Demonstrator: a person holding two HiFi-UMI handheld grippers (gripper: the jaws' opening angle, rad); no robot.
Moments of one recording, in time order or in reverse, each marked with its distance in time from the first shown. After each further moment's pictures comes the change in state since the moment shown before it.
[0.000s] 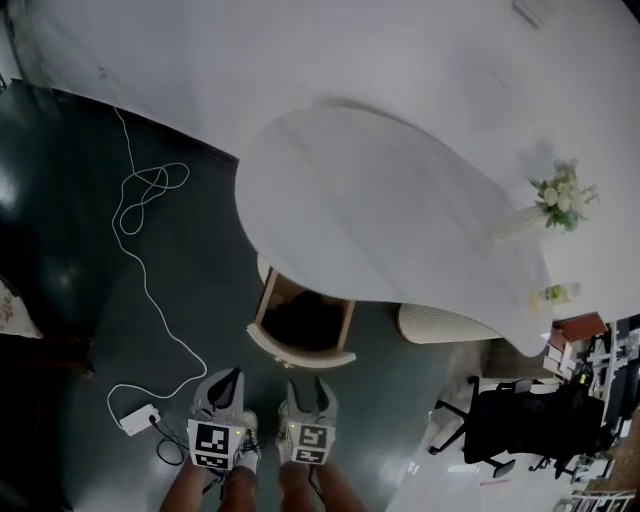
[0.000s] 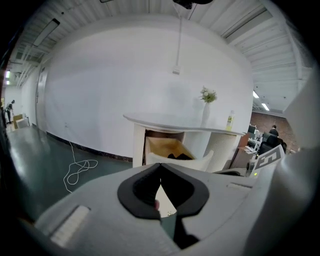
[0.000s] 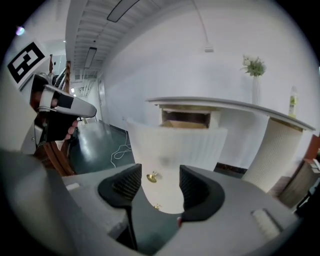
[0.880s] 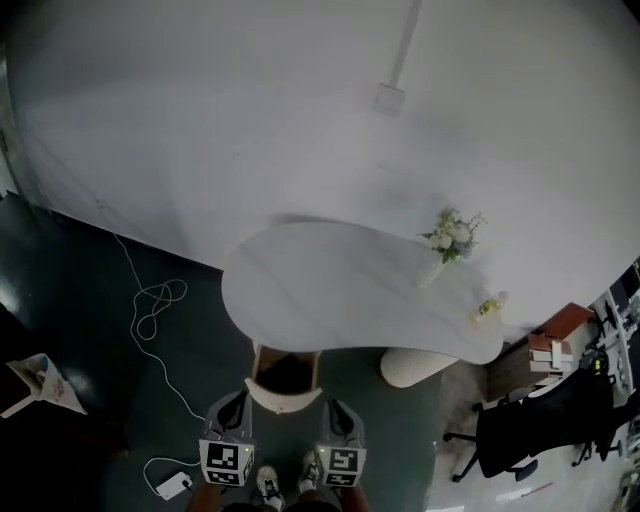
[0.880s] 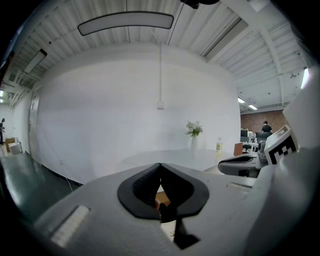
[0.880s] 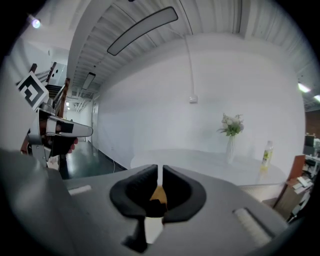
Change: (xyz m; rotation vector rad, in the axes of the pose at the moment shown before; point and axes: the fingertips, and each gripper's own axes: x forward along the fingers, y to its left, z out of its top) left arm -0.110 -0.066 0.238 0.136 -0.232 -0.039; right arm -0.201 -0.066 0.243 0.001 -0.323 -0.139
